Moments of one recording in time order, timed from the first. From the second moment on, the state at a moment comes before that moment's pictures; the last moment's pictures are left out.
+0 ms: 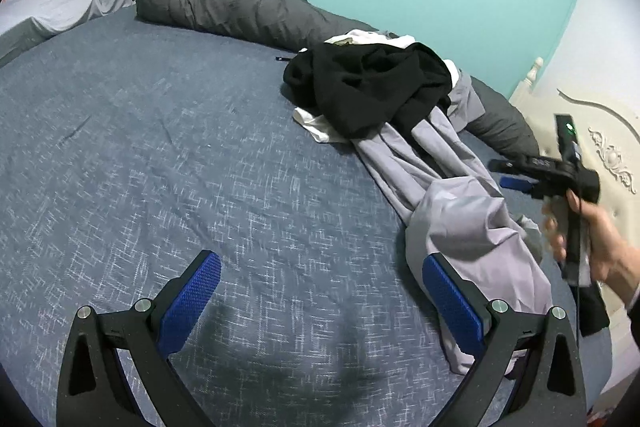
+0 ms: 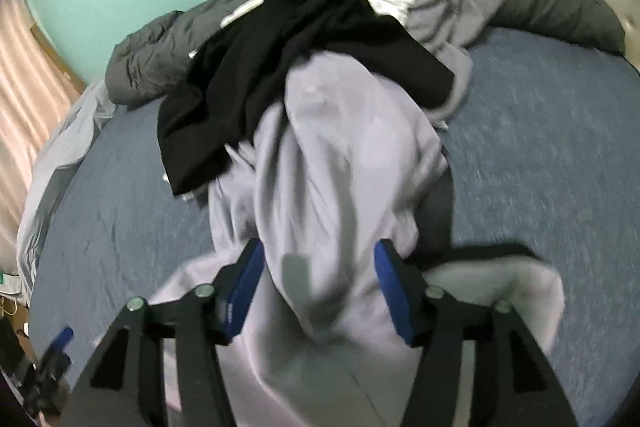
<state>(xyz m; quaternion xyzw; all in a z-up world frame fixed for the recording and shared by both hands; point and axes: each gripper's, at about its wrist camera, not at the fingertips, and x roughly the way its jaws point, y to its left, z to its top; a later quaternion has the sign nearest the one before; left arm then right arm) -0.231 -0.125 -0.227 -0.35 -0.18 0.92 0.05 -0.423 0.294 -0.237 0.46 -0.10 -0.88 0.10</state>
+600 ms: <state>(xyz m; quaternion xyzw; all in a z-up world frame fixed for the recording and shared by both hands) -0.237 -0.127 -0.231 -0.36 -0.19 0.91 0.05 -0.452 0.285 -0.272 0.49 -0.03 -0.87 0.04</state>
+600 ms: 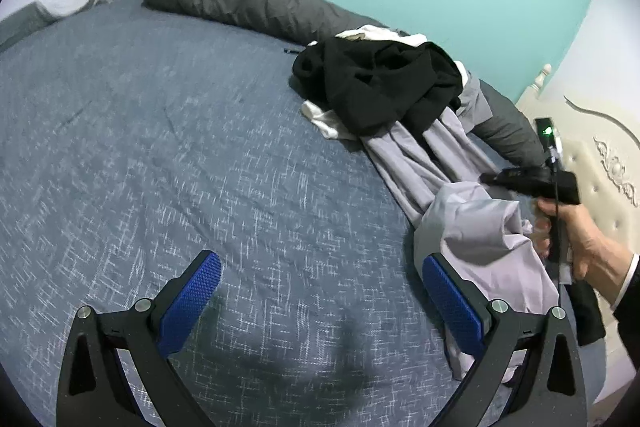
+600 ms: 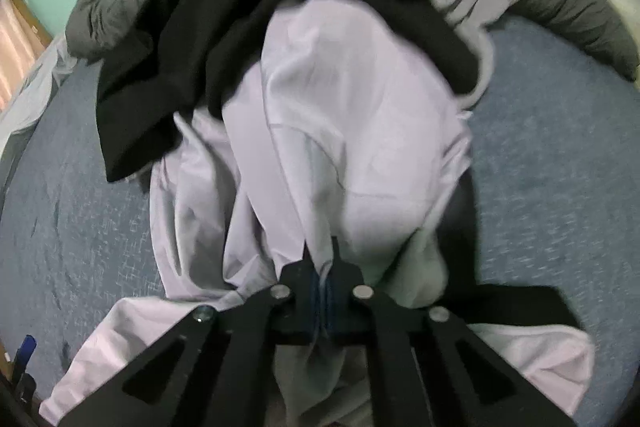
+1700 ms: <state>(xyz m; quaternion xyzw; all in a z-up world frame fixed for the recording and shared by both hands) -0.232 -0.143 -0.204 -0.32 -0.22 0.92 0.05 -0.411 0.312 0.073 0.19 0.08 -0.97 -0.13</state>
